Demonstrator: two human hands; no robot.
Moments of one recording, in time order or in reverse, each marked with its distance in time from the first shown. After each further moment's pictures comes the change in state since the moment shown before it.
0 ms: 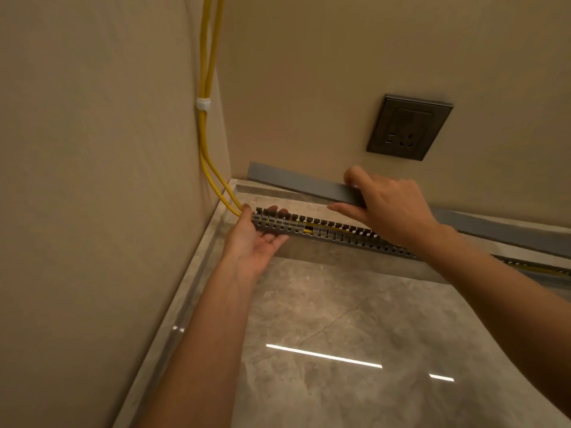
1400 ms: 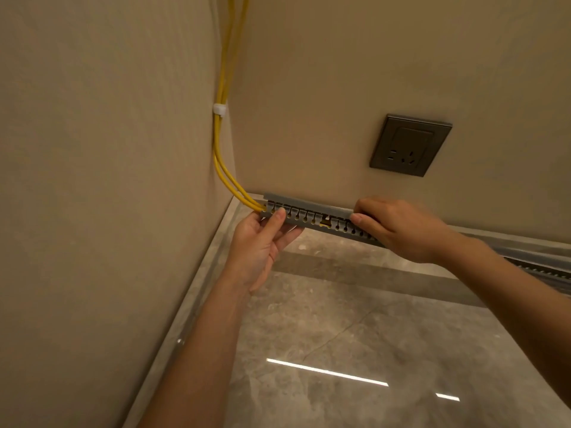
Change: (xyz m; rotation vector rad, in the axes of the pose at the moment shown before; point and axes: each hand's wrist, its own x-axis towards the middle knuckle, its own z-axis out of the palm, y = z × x) left_hand -0.024 0.001 0.004 0.253 -0.398 0.383; right_hand -0.007 0.007 -0.022 0.249 -0.322 0.029
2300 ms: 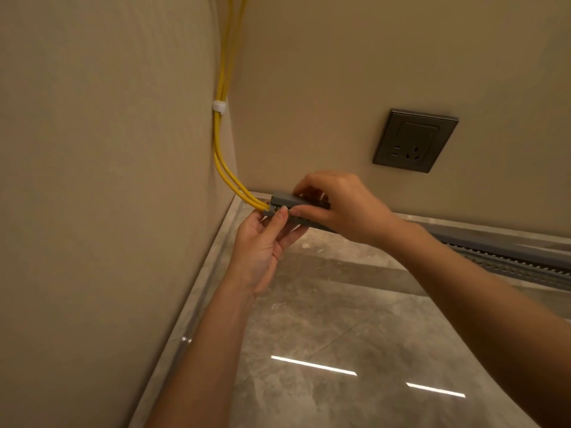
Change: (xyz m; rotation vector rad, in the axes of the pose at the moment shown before) left_hand 0.000 -0.004 -0.002 -0.020 -0.069 0.057; right_hand 0.051 -0.051 0.007 0.269 0.235 -0.195
